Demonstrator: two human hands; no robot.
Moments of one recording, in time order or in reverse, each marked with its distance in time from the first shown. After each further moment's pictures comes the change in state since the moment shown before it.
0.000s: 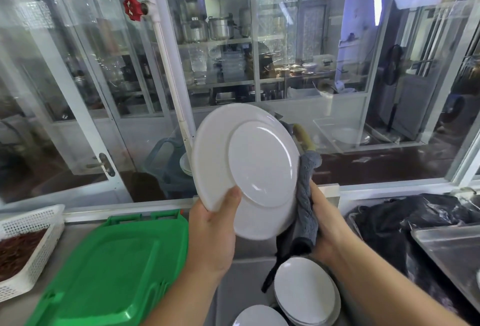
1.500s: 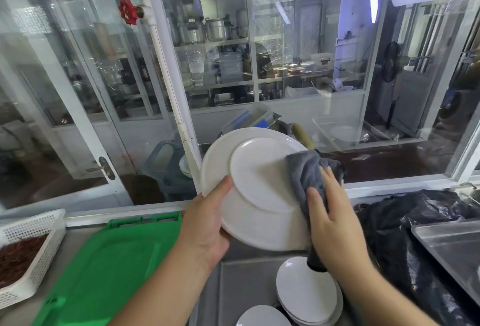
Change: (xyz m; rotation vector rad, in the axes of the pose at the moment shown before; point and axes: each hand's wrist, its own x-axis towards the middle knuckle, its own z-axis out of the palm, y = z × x) left_hand 0.019 0.033 0.010 -0.249 0.036 -0.497; right_hand -0.061 -0.002 0.013 -1.108 0.486 -0.652
